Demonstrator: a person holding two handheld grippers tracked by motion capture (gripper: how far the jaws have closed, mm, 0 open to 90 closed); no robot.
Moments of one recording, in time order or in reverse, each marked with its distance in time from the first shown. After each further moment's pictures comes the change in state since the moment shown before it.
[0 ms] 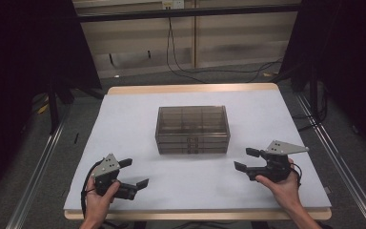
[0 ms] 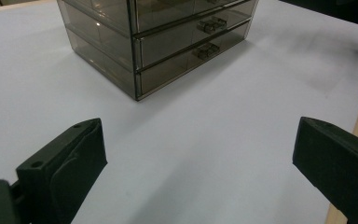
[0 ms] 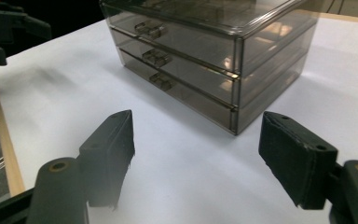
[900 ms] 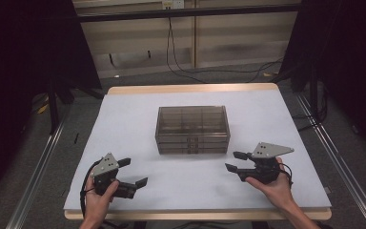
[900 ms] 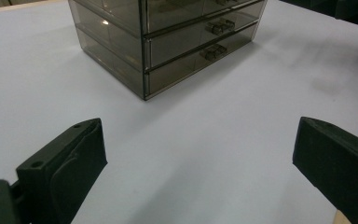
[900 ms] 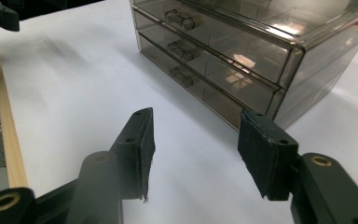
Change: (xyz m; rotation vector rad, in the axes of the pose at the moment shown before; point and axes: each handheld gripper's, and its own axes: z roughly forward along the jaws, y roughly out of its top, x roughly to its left) left arm 0.003 0.000 -0.002 -0.006 0.027 -0.015; right arm 0.020 0.008 0.017 0.056 0.028 -0.140
